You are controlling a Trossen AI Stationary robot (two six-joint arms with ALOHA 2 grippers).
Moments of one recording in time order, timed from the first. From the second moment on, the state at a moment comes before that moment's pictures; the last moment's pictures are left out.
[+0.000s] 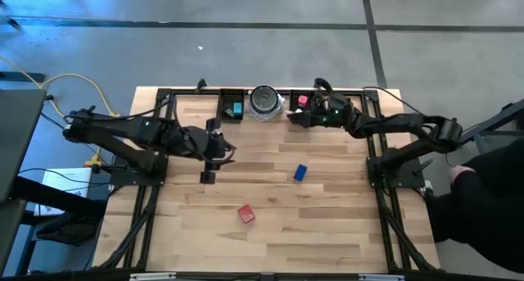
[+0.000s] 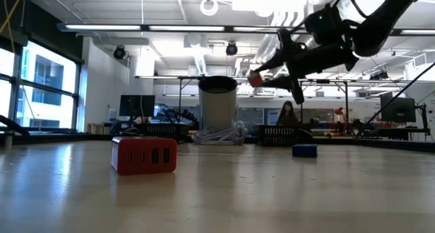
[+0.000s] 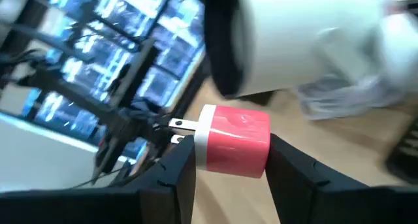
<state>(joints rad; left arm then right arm) -0.21 1.19 1.35 -0.79 -0.28 0.06 -0.55 1.40 0.52 0.66 -0.30 0.89</state>
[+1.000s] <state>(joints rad) -0.27 1.19 1.35 -0.79 -0.24 0.02 -0.83 1.50 0.51 0.47 -0.35 0.80</state>
